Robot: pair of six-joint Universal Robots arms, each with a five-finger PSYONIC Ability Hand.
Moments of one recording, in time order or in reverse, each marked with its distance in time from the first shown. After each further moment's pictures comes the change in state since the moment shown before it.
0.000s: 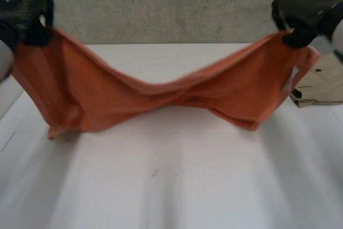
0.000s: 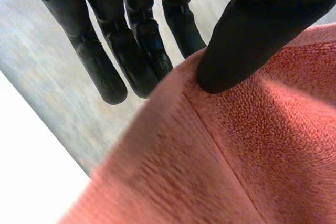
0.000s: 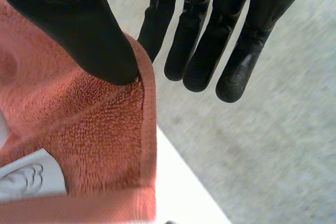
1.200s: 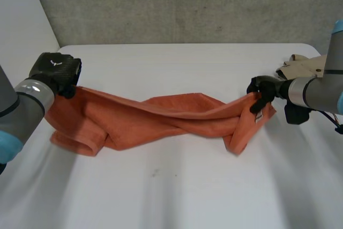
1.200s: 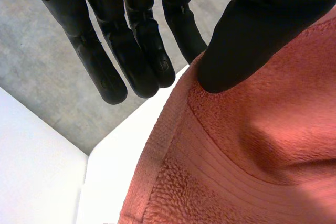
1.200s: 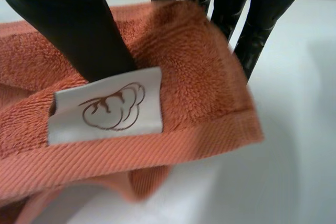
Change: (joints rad) left arm 0.024 -0.329 -0.017 0.047 0.005 0.103; right arm -0.075 0.686 -0.407 0.259 -0.096 0.495; left_hand 0.000 0.000 0.000 0.000 0.000; right_hand -0.061 -0.101 -0.129 -0.134 -0.134
